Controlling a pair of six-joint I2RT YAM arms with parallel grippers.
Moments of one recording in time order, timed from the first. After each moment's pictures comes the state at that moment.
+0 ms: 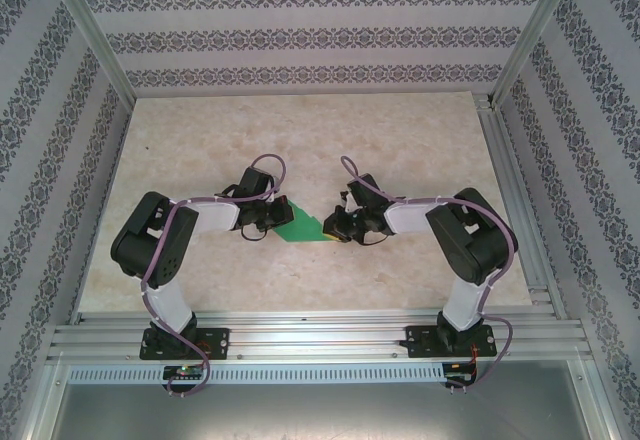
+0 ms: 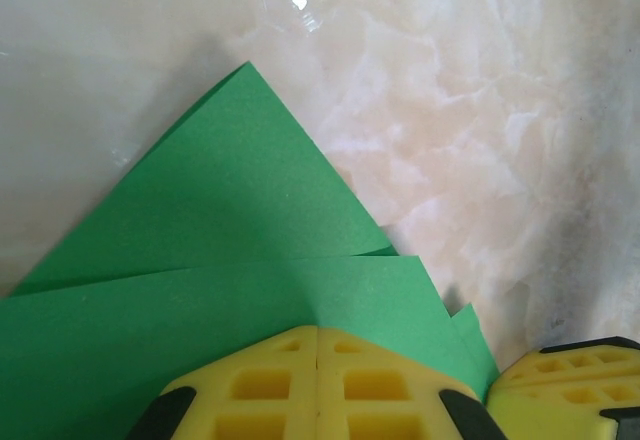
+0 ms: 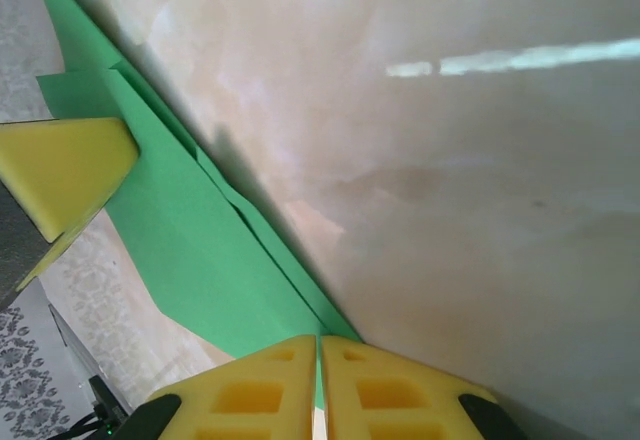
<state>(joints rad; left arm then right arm) -0.44 1.78 0.84 -0.01 0.39 -0.74 0.55 1.80 0.82 -0.03 -0.54 0.84</state>
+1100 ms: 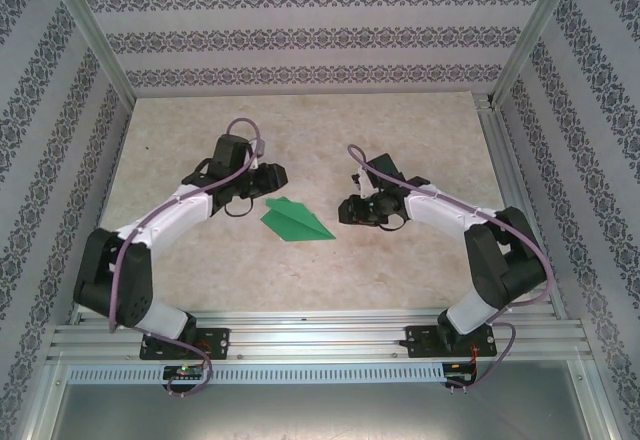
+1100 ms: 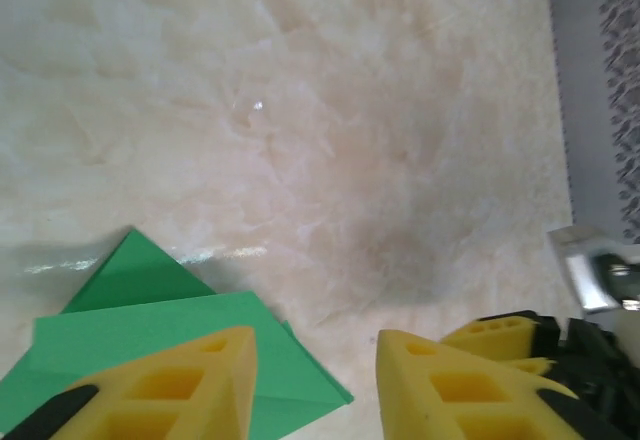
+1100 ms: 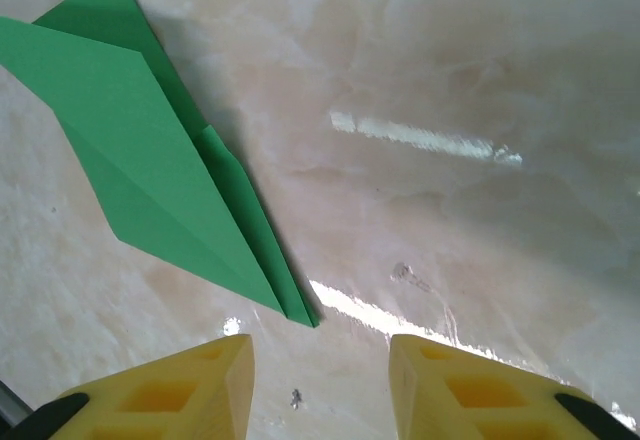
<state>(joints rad) -0.36 1.46 0.98 -0.25 0.38 -0.68 0.48 1.62 0.97 -0.45 -0.39 0.40</state>
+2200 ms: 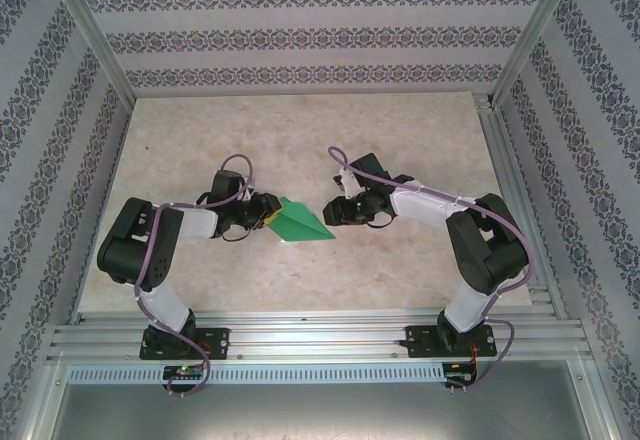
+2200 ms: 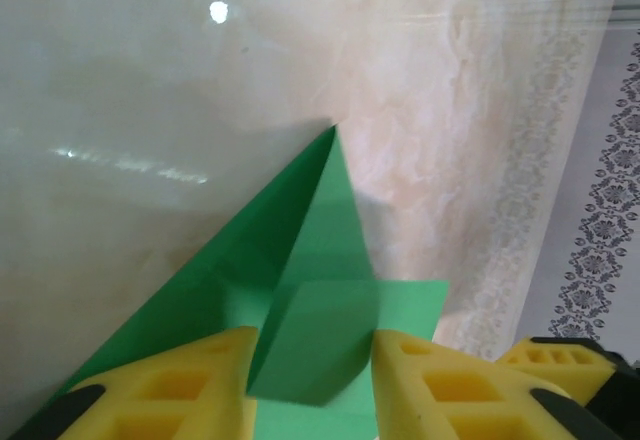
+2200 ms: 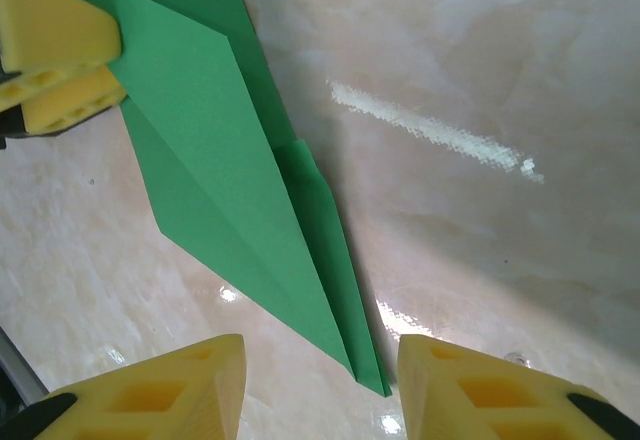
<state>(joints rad) -0.28 1.73 0.68 0.26 0.59 -1.01 0.53 1.72 1.00 -0.38 -0.47 0.32</state>
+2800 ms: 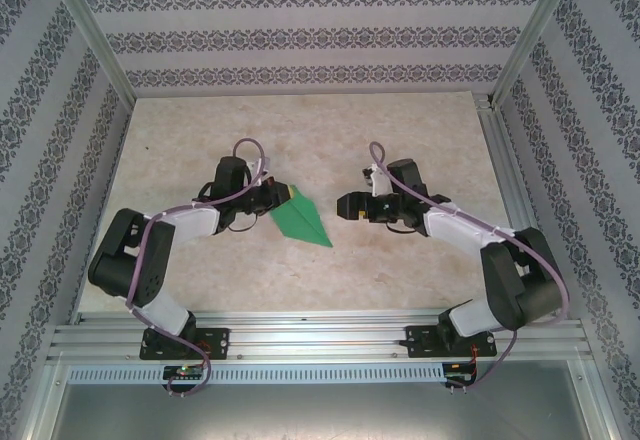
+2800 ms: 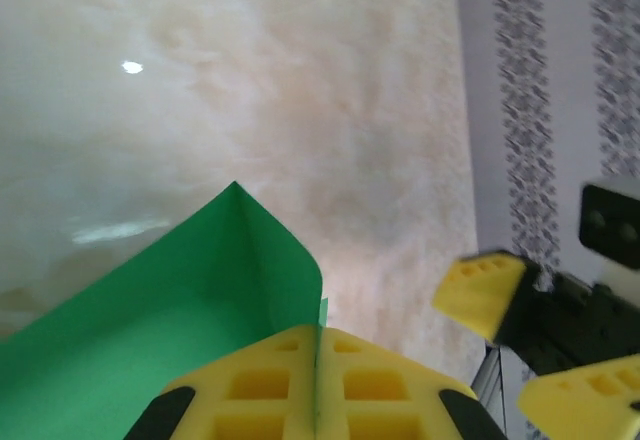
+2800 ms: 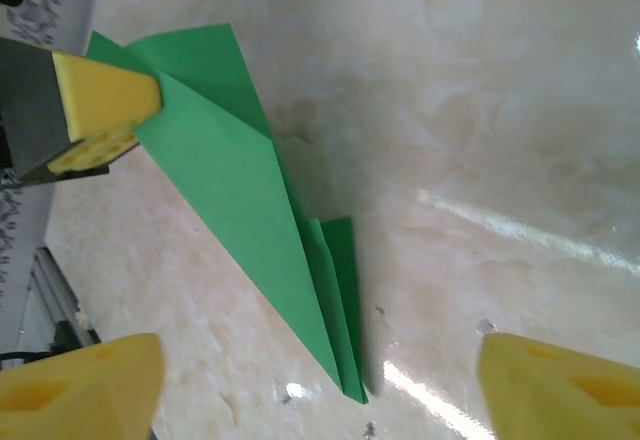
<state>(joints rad) -0.35 1.59 0.75 0.27 0.67 -0.80 0.38 1.43 0.72 -0.05 -0.63 0.43</state>
